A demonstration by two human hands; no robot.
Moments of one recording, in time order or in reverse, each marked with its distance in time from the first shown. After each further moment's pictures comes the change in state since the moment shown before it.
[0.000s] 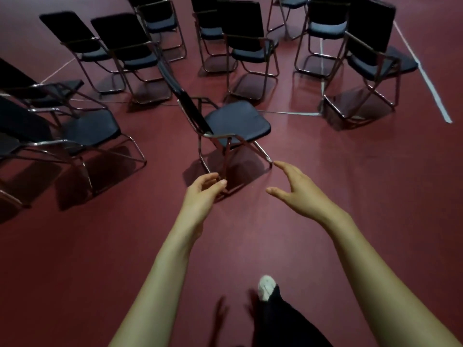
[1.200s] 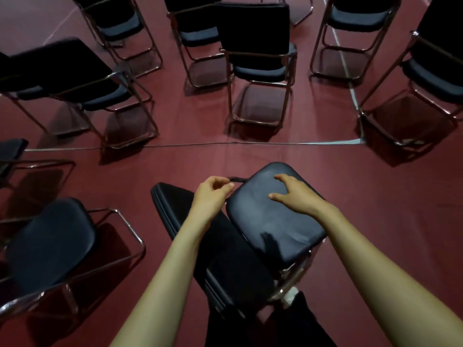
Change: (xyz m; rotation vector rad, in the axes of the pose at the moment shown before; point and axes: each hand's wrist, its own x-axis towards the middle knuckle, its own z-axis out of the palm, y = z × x) left_hand 0.786 0.165 -0.053 0.375 -0.169 -0.068; right_hand 0.774 0.015 0.044 0.027 -0.154 0.372
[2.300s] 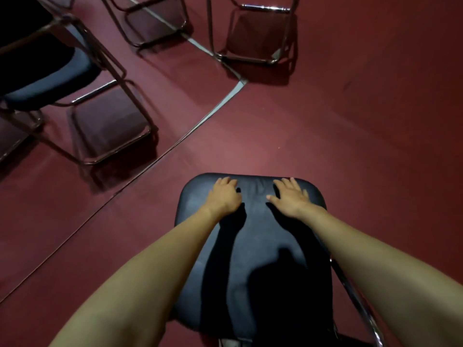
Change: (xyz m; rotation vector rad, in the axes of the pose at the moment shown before) left_hand 0.344 -0.124 0.371 1.240 -0.912 0.654; right_hand 0.208 0.319 0.138 0.238 0.225 0.826
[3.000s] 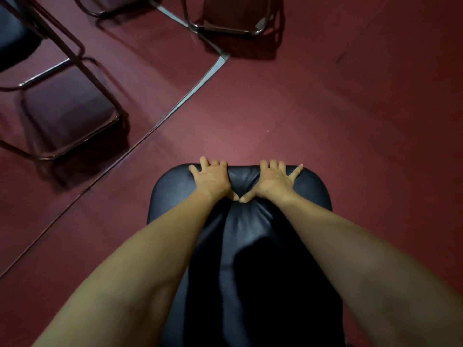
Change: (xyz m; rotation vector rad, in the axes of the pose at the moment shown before) left_hand 0.080 0.004 0.033 0.360 -0.010 -0.055; right_hand 0.066 -0.017 0.022 -0.159 0.031 0.188
